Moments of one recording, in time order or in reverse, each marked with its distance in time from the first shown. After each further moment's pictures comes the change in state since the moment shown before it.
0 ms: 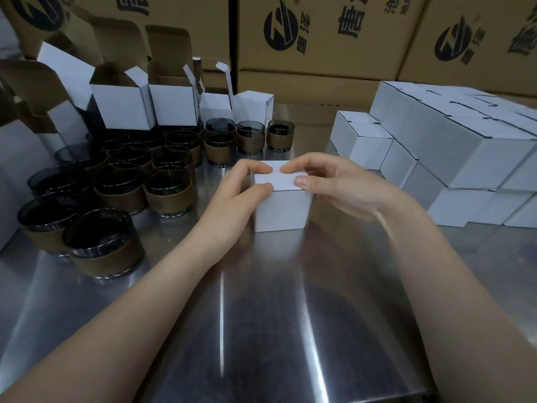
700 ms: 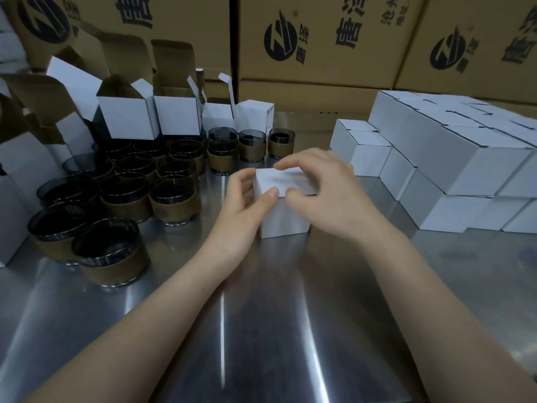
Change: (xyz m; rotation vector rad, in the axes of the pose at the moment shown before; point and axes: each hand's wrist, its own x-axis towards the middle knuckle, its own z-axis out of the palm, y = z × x) left_hand 0.001 -0.014 0.006 -0.082 0.069 0.055; right_hand -0.014 -0.029 0.048 -0.710 0.423 -0.198
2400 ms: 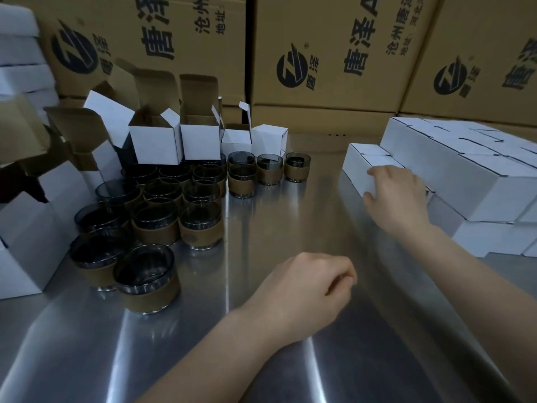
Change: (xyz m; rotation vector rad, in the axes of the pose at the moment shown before) left_hand -0.038 0.017 0.009 0.743 -0.492 0.394; right_hand 0.041 0.101 -0.020 -0.788 0.158 0.254
